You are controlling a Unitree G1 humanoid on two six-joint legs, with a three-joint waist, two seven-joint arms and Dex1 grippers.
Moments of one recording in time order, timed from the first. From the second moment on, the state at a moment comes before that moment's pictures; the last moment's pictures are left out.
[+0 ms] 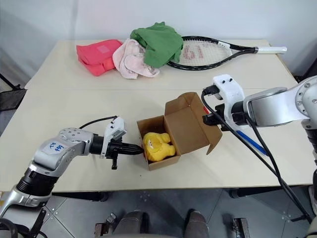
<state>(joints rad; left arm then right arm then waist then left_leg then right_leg) -0.54 0.70 -0.20 -0.16 -0.42 0.83 -0.98 -1.08 -1.13 0.35 -0.07 1.95 1.37 -0.53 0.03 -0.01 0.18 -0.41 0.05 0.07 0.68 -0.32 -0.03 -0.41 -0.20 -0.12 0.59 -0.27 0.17</state>
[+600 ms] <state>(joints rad) -0.54 0.66 -0.19 -0.15 -0.43 0.84 -0.93 -0.91 -1.17 0.22 -0.19 1.84 1.33 -0.40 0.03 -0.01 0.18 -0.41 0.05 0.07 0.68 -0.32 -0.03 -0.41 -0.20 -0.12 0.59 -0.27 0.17</state>
